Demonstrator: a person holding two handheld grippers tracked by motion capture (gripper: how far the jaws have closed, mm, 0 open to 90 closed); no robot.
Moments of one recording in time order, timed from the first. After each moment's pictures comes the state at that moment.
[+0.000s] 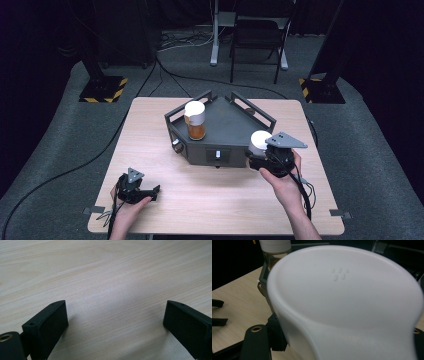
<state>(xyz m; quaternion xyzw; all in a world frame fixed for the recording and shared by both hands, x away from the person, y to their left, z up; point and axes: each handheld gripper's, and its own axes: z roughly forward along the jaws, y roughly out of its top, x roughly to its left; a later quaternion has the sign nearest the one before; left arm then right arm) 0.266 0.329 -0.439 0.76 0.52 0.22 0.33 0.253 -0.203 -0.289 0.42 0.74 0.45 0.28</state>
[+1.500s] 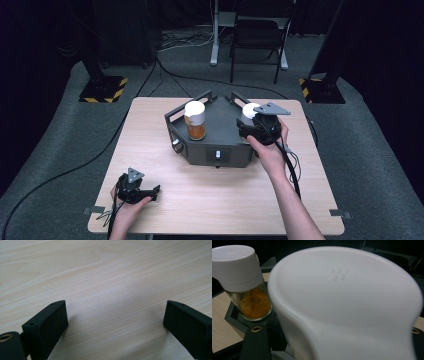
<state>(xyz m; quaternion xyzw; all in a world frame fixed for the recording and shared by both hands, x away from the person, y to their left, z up) 0.267 0.330 -0.439 0.76 0.52 0.22 0.33 0.321 -0.165 -0.270 0.45 0.71 0.44 0.31</state>
